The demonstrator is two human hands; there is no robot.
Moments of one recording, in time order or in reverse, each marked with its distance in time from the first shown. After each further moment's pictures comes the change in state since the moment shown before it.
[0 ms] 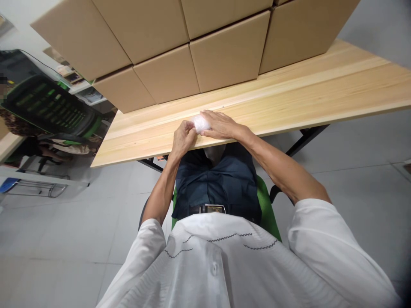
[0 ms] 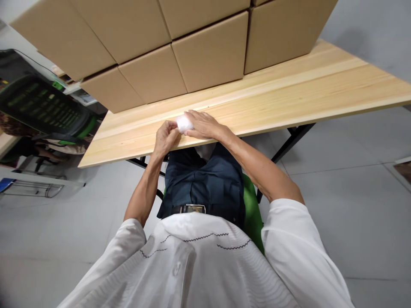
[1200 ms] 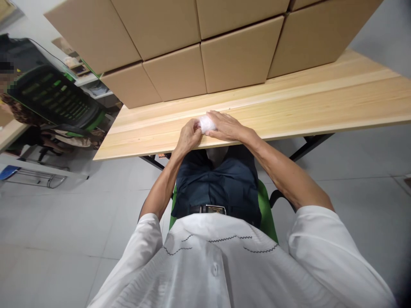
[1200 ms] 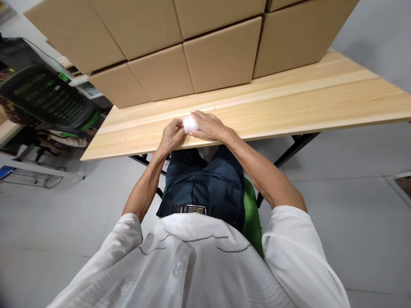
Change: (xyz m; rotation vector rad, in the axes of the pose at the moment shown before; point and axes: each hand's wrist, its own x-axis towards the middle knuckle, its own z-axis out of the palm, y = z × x) left_hand 0.008 0.004 0.003 0.128 -0.019 0.043; right_hand -0.002 0.004 0.002 -0.018 0.027 -0.021
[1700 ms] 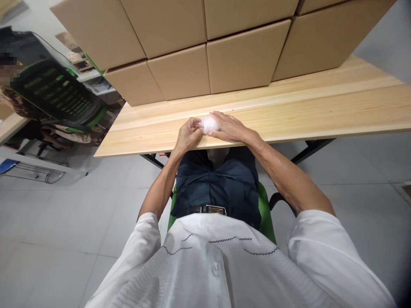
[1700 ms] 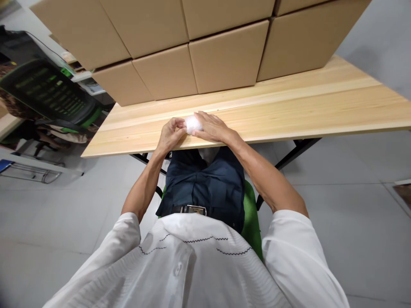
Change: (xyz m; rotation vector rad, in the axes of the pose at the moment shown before) left_hand -0.001 -0.010 -0.007 -0.215 0.023 -0.063; right_hand -0.001 0.000 -0.002 0.004 -0.025 0.027
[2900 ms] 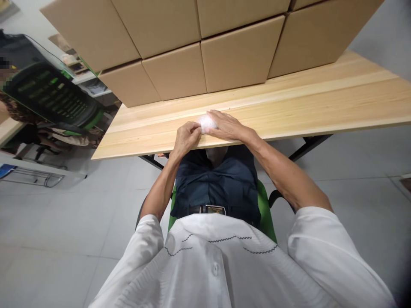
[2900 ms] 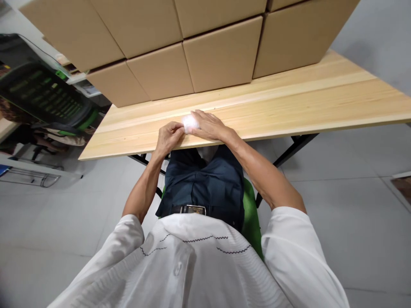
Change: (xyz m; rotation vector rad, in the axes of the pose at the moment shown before) left_hand -0.010 0.009 0.001 0.147 -0.020 0.068; right_hand -0.002 -0.005 -0.006 0.039 -0.006 0.024
